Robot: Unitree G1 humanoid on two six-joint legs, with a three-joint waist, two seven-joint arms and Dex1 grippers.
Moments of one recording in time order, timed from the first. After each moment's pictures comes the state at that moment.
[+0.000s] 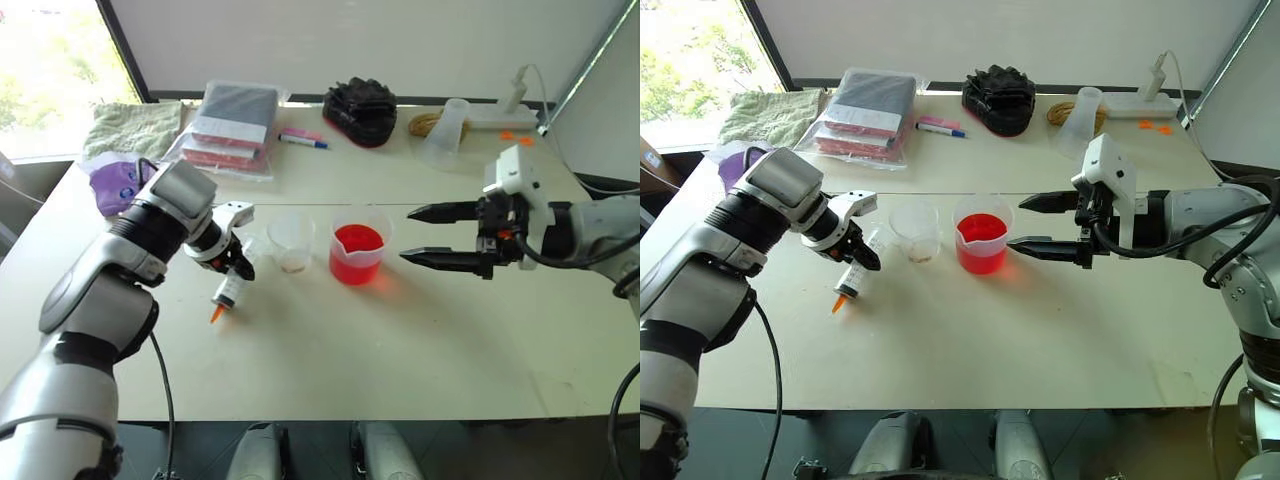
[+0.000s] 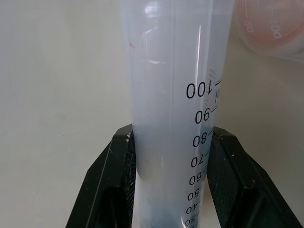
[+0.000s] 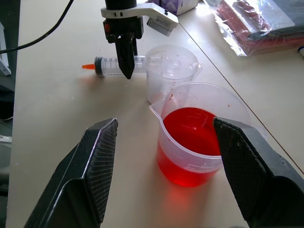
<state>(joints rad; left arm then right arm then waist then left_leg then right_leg) -1.23 0.63 -0.64 0.55 -0.31 1.61 -0.94 -0.56 -1.00 -0.12 -0.42 0.75 0.87 1.00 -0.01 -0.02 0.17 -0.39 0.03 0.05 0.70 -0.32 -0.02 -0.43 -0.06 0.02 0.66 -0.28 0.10</state>
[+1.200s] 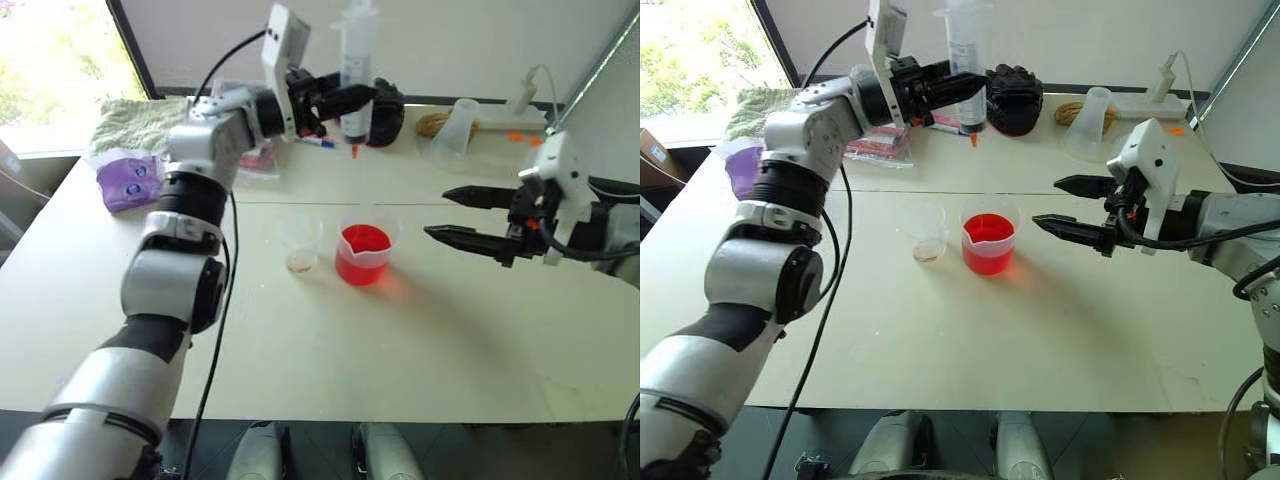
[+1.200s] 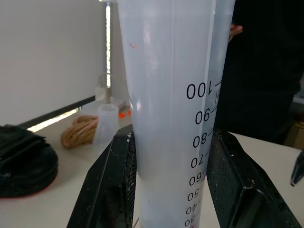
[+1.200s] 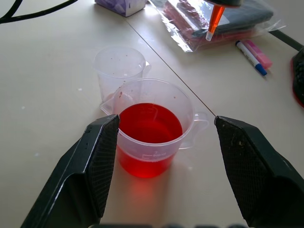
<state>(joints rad) -1.35 0.23 0.04 0.76 -0.40 0.34 -1.05 -0.44 -1.00 -0.33 -0.48 0.79 0.94 0.82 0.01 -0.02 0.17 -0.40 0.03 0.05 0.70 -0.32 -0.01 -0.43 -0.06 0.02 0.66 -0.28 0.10</state>
